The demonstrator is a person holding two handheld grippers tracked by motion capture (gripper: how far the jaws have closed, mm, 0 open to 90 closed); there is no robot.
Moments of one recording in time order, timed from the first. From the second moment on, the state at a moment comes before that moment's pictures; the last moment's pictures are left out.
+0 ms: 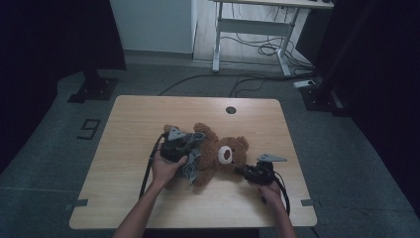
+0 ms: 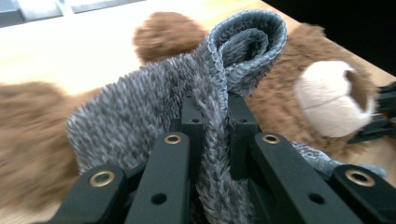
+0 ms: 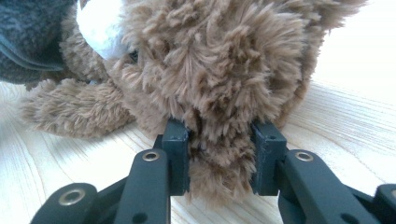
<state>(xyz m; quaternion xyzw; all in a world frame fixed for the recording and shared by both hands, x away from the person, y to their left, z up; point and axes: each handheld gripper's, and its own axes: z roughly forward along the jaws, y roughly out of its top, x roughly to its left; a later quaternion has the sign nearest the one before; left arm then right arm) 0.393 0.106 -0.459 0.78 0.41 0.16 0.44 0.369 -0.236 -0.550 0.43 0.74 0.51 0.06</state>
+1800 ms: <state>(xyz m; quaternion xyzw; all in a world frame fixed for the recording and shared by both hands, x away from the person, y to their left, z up) 0.414 0.093 -0.452 0.78 0.42 0.18 0.42 0.369 -0.237 -0.552 0.43 0.75 0.51 0.05</state>
